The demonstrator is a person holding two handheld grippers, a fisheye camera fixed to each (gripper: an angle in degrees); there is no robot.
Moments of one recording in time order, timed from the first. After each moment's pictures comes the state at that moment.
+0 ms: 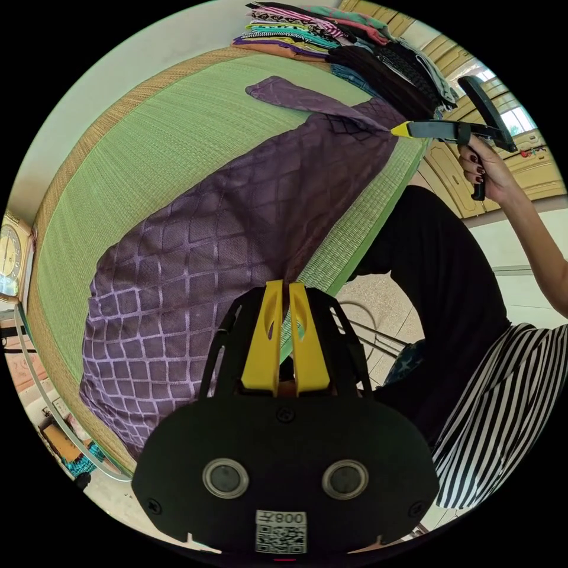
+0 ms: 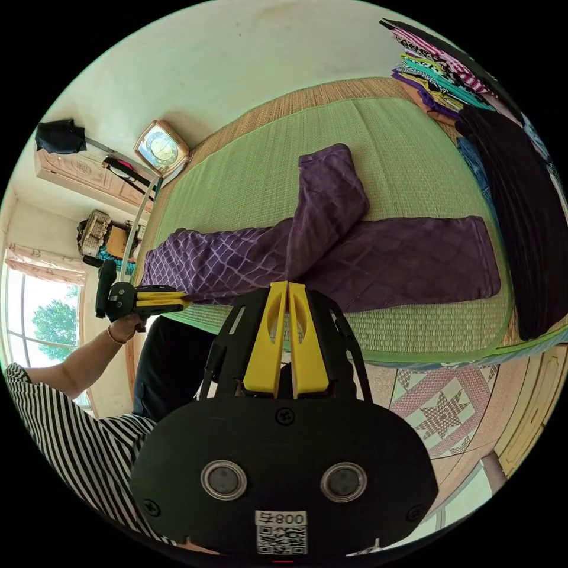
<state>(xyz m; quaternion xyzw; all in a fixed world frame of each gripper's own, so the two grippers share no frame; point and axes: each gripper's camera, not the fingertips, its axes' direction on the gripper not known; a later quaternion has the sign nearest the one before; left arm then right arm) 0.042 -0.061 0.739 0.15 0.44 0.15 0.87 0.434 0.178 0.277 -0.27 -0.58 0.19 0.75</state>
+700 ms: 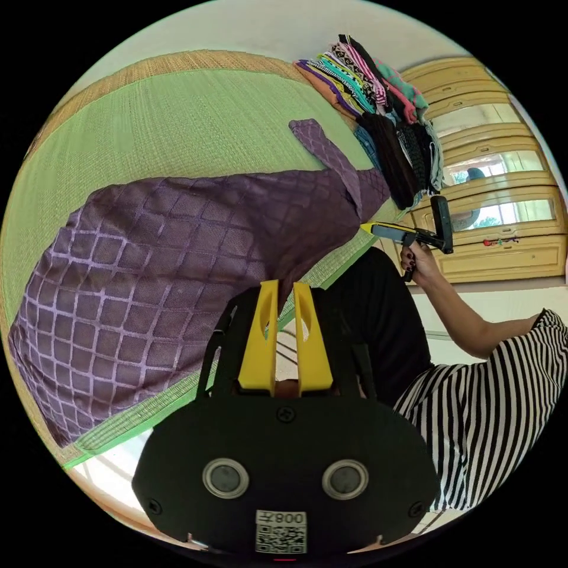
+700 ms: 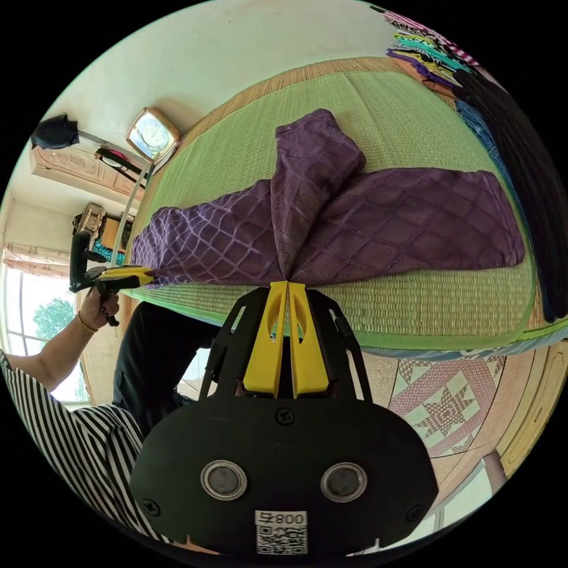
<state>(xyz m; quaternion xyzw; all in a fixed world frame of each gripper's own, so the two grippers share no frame) -0.053 -0.076 0.901 0.14 0.64 0.00 0.76 0.431 0.244 0.279 -0.28 -0.59 0.19 0.73</state>
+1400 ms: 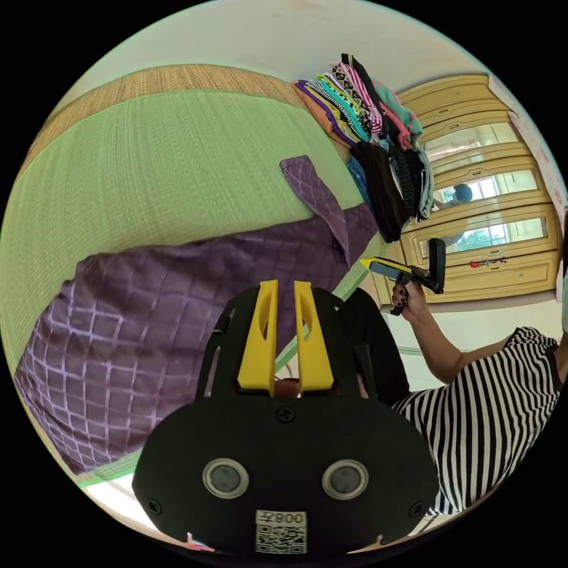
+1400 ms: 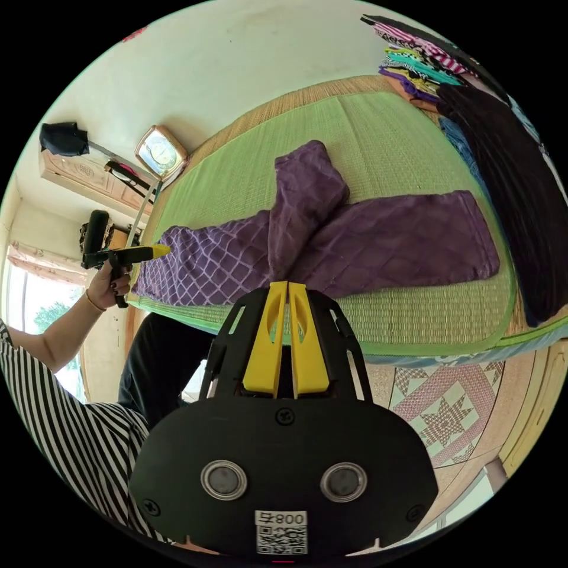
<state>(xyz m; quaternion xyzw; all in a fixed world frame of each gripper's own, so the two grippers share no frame) -0.113 -0.168 1.036 0.18 0.65 0.01 0.74 0.467 0.230 0.245 -0.21 -0.58 0.20 0.76</state>
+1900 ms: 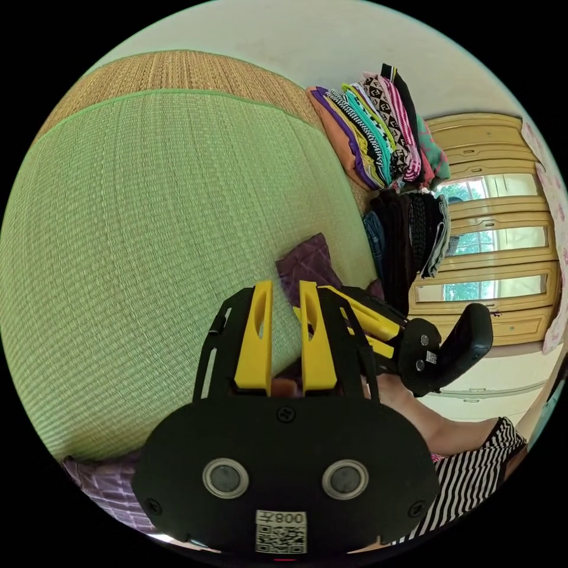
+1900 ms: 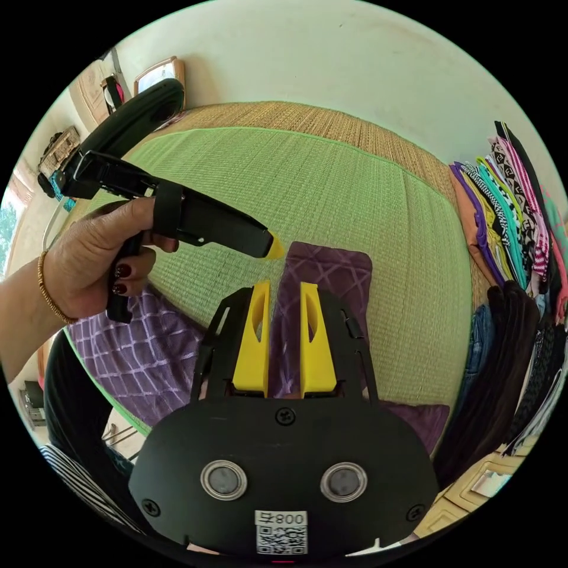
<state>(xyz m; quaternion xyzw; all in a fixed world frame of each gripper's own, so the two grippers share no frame) -0.070 -0.315 1.178 0.14 0.69 -0.05 0.71 0.345 0.082 0.279 -0.20 -0.45 0.01 0.87</state>
